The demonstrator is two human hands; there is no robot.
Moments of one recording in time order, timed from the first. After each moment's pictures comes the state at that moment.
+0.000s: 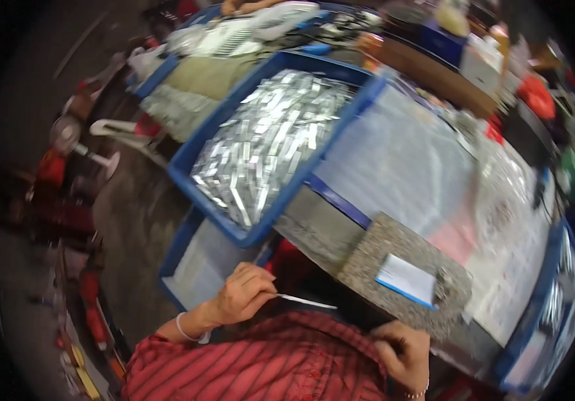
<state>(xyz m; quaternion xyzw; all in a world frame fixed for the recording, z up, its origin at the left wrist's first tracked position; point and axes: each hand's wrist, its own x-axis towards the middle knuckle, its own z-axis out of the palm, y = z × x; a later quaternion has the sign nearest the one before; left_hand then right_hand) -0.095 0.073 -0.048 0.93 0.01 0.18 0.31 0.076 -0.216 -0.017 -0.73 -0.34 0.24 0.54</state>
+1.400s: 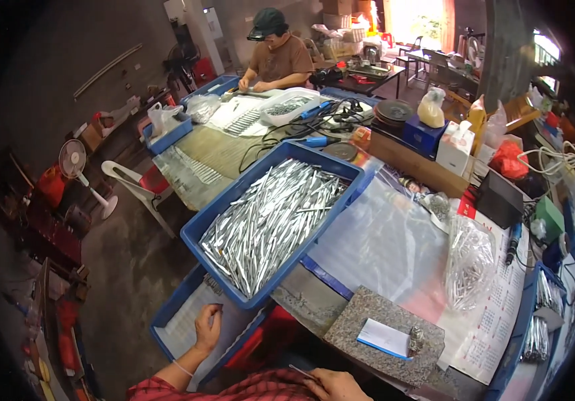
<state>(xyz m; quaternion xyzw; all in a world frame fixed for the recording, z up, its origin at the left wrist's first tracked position) -0.174 0.133 -0.146 0.84 0.34 0.35 0.24 0.046 -0.159 -0.031 -0.67 -0.49 0.35 0.43</state>
